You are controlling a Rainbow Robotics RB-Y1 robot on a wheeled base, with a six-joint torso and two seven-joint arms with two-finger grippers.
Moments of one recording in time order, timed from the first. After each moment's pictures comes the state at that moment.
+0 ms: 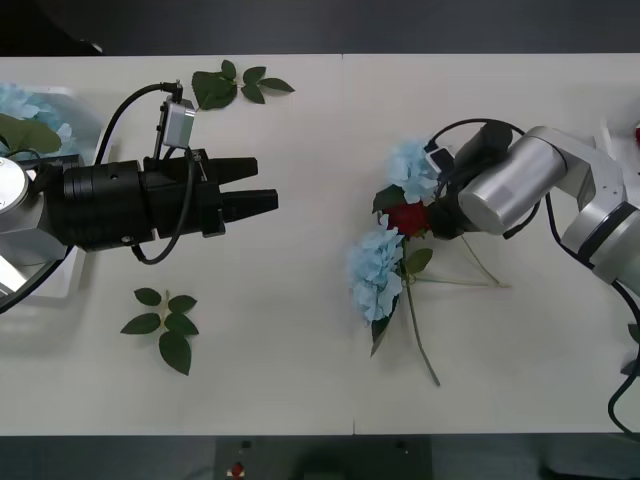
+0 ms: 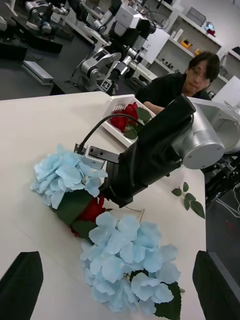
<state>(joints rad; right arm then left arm) -0.78 -0.66 0.75 -1.29 -0.65 1.08 1.32 -0.39 0.86 -0.43 -1.70 2.23 0.72 -2.64</state>
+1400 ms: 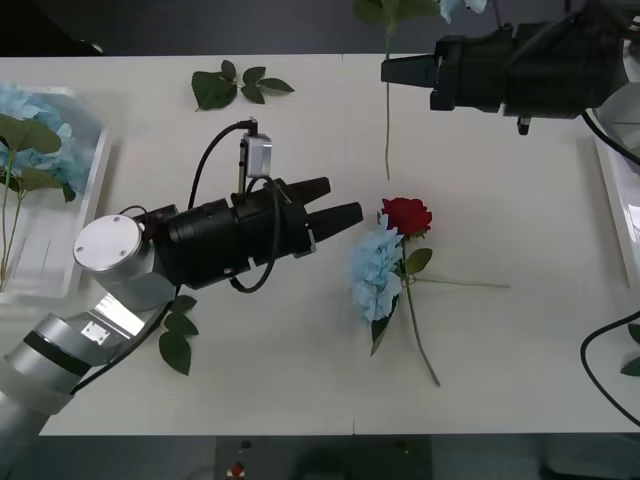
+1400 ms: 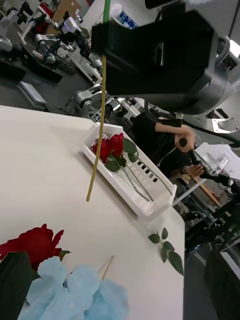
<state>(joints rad) -0.78 -0.72 0.29 -1.34 -2.03 1.01 2.31 -0.32 0.47 -0.43 -1.62 2.09 0.65 -2.64</state>
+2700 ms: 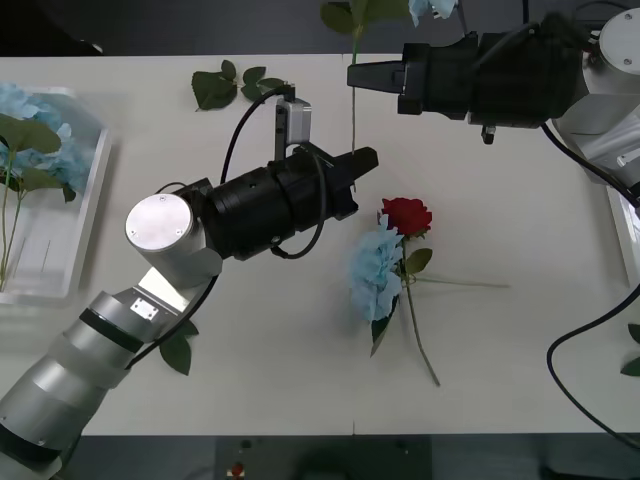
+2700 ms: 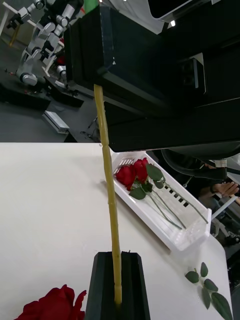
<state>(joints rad) -0.78 -0.63 0.29 -1.34 -2.04 1.02 2.25 -0.41 0.32 -0.42 -1.56 1.92 0.52 -2.64</state>
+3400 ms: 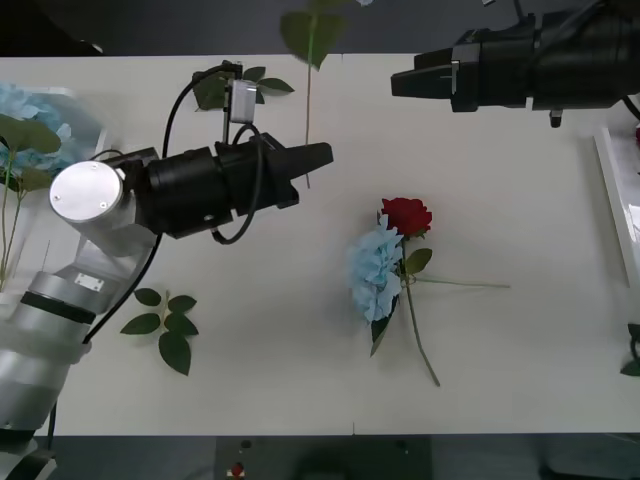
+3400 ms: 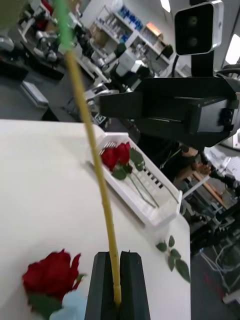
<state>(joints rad) -0.78 -0.85 0.34 -1.44 -1.97 0.99 2.25 -0.41 0.36 -0.17 -1.56 1.82 0.89 -2.40</state>
